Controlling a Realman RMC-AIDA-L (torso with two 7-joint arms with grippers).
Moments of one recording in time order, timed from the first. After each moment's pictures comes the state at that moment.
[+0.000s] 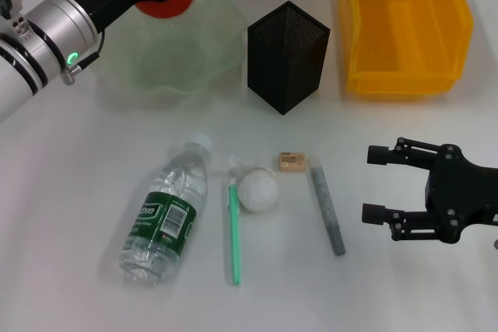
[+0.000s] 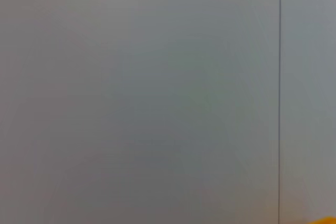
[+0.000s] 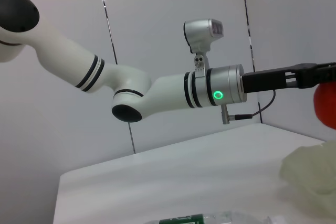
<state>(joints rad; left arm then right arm) -0.77 -2.08 0.49 0.20 1.46 1.09 -0.74 0.41 2.08 -0.52 -0.60 -2.08 -1.87 1.06</state>
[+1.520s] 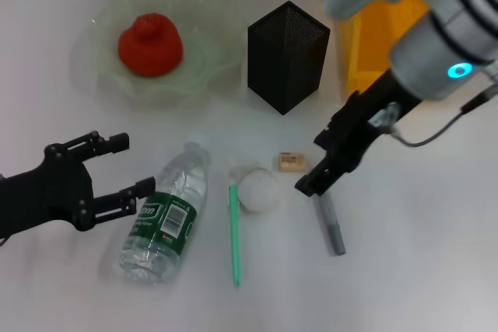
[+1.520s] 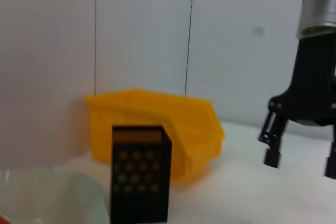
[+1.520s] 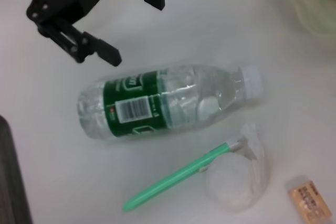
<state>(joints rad) -0.18 -2.04 0.96 0.72 1.61 1.57 -1.06 0.80 2.08 -1.41 -1.31 -2.41 -1.74 2.48</state>
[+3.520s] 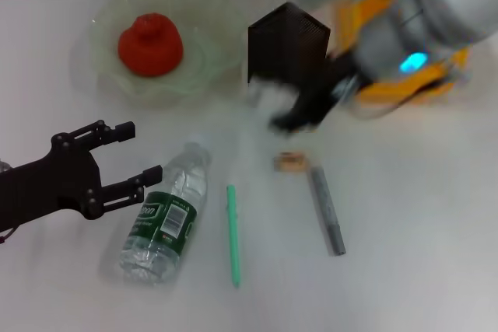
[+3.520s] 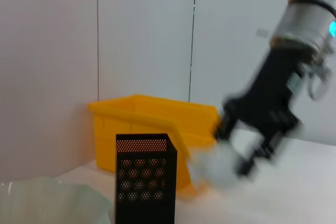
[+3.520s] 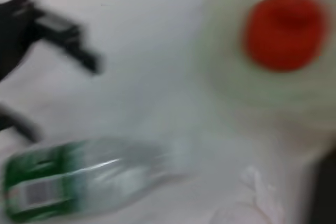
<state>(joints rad) -0.20 -2.06 0.94 0.72 1.63 1.55 -1.05 0.73 2.08 -1.54 -1.35 -2.44 -1.40 2.54</state>
